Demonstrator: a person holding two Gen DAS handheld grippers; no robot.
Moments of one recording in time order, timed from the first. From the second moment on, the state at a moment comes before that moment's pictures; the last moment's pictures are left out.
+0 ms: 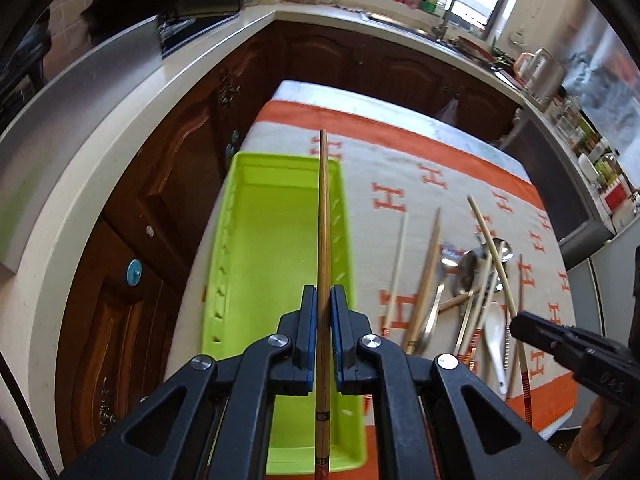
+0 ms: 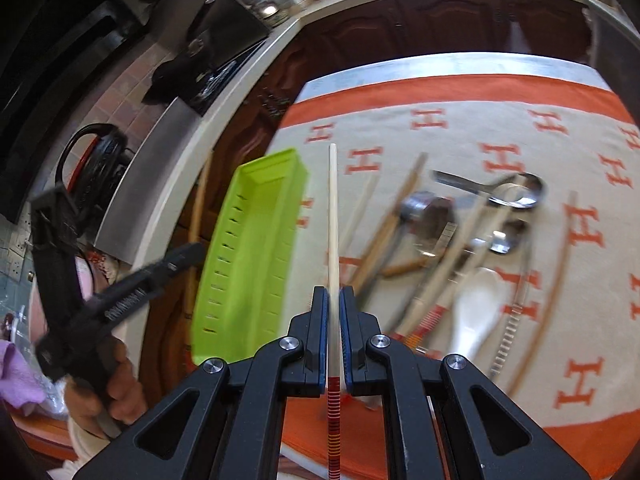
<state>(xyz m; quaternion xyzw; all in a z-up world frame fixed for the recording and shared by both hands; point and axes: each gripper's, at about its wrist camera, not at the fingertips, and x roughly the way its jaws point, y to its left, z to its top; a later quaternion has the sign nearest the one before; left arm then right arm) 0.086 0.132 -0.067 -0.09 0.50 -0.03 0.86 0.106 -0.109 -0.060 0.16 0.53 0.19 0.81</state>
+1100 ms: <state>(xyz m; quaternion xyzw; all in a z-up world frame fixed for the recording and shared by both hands) 0.101 0.174 -0.099 -0.07 0.50 0.03 0.86 0.182 0.052 -0.100 0.15 0.55 0.19 0.80</state>
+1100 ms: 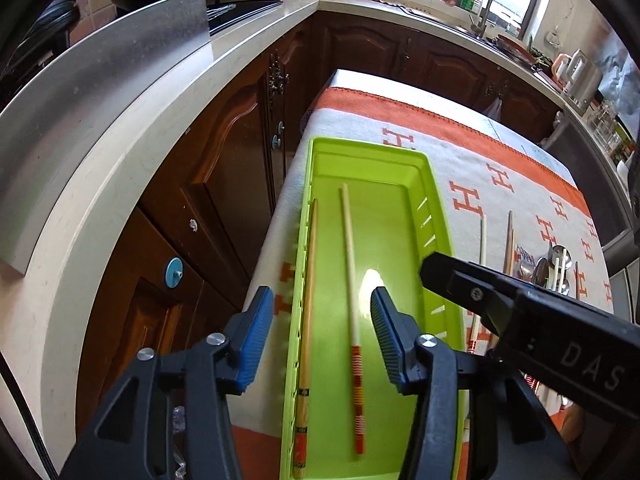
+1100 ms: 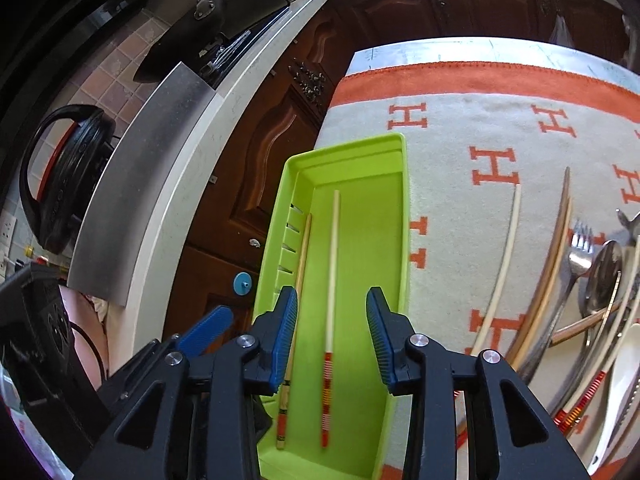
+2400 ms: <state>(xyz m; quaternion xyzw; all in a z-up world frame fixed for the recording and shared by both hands) 0.075 0.056 -0.076 0.01 0.50 -0.04 0.86 0.069 -0.182 -0.077 0.13 0.48 0.06 0.87</state>
